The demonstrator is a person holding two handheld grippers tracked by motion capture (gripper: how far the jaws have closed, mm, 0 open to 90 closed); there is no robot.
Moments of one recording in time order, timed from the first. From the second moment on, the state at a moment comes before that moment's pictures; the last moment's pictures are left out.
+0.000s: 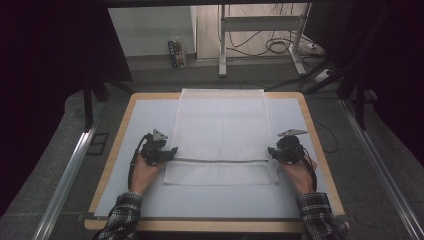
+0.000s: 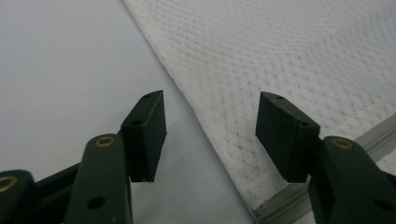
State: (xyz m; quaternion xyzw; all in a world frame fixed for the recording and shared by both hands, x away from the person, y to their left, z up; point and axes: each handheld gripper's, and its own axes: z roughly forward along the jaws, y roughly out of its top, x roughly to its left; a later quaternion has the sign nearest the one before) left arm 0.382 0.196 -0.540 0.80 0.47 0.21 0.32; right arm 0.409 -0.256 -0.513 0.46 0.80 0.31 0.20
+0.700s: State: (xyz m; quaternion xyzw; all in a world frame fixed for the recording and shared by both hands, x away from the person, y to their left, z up) left arm 0.385 0.192 -0.542 0.79 0.48 0.16 0.35; right arm 0.409 -0.249 -0.514 0.45 0.82 0.29 0.19
